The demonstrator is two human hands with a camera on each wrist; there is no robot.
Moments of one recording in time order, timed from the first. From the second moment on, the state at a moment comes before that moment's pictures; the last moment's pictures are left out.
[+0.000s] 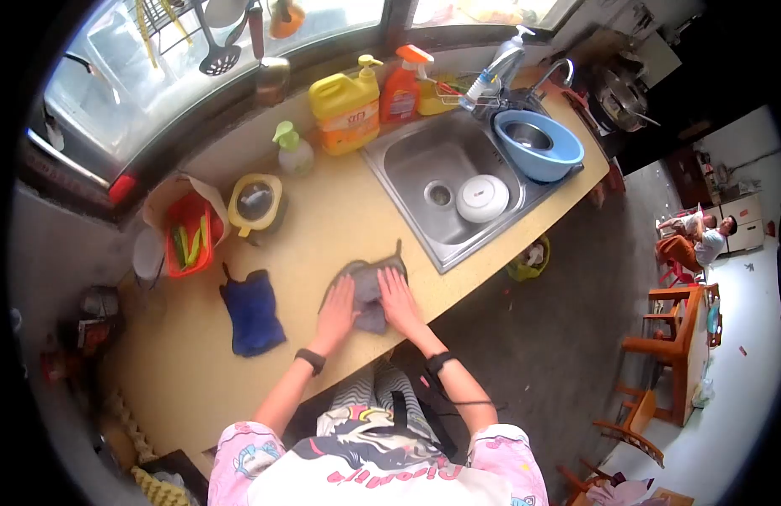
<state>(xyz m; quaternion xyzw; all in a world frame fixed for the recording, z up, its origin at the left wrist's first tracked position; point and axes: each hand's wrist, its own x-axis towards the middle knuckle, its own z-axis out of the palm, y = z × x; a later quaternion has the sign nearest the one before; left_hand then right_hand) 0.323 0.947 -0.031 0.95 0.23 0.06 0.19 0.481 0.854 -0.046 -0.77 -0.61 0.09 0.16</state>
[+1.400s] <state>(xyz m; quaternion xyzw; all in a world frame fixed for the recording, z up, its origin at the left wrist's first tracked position) 0.652 0.845 -0.041 0.96 0.20 0.19 0.08 0.773 0.740 -0.022 -0.85 -0.44 0.09 0.28</state>
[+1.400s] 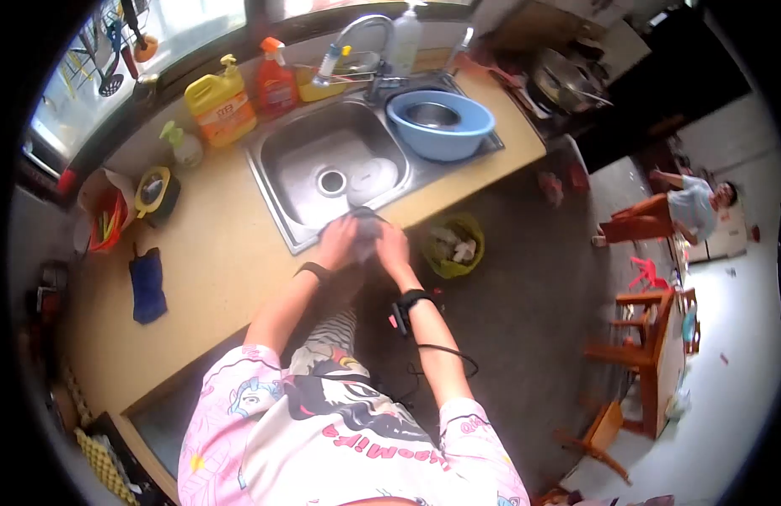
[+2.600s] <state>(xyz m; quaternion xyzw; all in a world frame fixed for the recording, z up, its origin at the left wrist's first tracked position) 1.288 0.770 -0.054 0.94 0.28 0.18 0.01 1.420 0.708 -0.040 -0.77 -0.59 0.03 0.25</state>
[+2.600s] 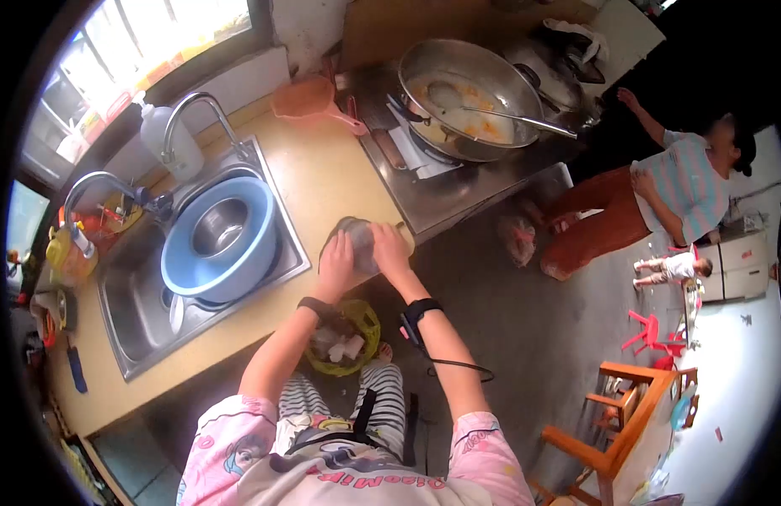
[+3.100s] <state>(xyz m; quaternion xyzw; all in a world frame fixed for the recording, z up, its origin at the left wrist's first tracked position) 1.268 0.728 -0.051 0.92 0.37 0.06 0.11 1.405 0.682 -0.054 -0.74 -0.65 -0.02 0.14</state>
